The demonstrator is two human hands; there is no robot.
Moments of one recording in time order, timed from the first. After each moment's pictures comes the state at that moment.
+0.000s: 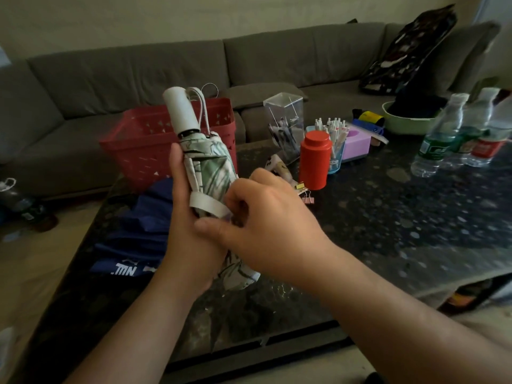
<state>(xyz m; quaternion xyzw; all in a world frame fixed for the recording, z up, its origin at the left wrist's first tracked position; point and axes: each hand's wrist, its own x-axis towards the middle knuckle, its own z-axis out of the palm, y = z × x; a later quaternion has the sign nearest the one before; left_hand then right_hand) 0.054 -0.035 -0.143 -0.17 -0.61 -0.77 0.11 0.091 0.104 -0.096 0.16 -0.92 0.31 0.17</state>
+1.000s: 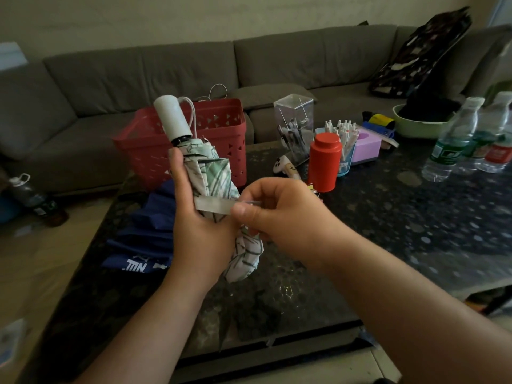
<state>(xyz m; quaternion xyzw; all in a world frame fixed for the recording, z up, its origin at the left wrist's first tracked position) 0.056 -0.036 -0.143 -0.13 -0.66 -0.71 0.18 0.077 0.115 -0.101 0.11 -0.78 0.62 -0.02</state>
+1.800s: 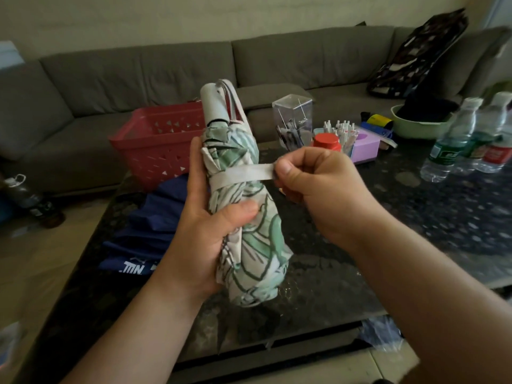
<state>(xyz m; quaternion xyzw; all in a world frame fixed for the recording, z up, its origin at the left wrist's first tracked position) 0.072 -0.033 -0.119 -0.21 -0.52 -0.83 -0.03 0.057 0.146 -0.090 0.04 -0.70 0.71 0.10</state>
